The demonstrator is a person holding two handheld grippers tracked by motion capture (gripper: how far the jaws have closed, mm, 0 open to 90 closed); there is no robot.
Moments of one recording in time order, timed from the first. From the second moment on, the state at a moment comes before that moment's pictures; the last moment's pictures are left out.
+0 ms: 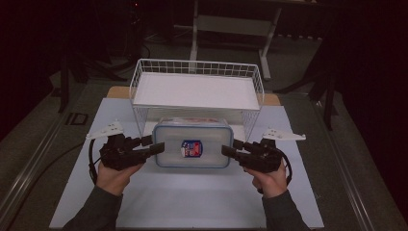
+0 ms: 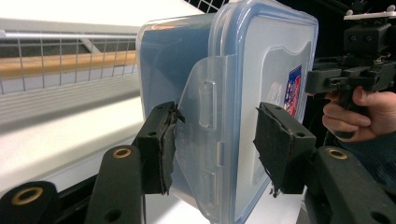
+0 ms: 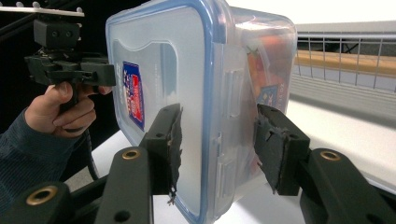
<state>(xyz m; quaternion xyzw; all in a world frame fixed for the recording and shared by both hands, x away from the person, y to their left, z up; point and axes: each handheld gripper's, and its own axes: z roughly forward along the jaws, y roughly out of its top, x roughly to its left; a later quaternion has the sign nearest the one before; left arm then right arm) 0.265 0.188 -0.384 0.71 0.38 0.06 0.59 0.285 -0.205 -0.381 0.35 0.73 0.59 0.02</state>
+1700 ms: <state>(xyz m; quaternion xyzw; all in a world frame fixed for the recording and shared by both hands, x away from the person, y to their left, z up) 0.313 0.195 -0.323 0.69 0.35 0.11 0.63 0.334 -0.199 -0.320 0.32 0.71 0.63 0.06</state>
